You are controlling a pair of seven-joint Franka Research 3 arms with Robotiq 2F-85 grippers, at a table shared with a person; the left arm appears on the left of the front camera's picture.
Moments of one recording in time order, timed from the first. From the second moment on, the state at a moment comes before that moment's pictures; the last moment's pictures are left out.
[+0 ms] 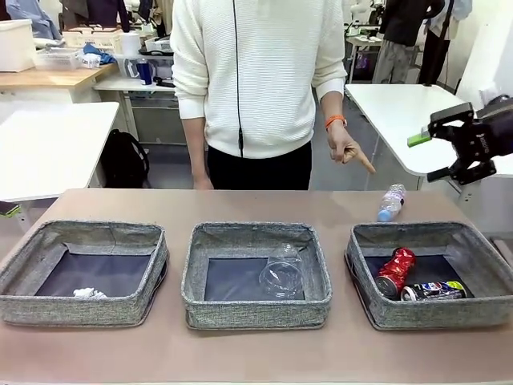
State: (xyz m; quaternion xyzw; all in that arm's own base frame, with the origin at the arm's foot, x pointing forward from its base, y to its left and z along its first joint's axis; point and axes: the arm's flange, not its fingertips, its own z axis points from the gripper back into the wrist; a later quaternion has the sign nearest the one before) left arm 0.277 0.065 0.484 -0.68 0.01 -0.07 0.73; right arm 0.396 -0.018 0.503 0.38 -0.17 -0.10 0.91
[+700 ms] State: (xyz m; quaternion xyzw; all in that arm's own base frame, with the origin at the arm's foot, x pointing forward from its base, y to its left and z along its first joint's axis) left arm 0.277 0.065 0.484 -0.68 0.01 -0.07 0.73; right arm 0.395 -0.034 0.513 0.17 -0.26 -0.11 0.95
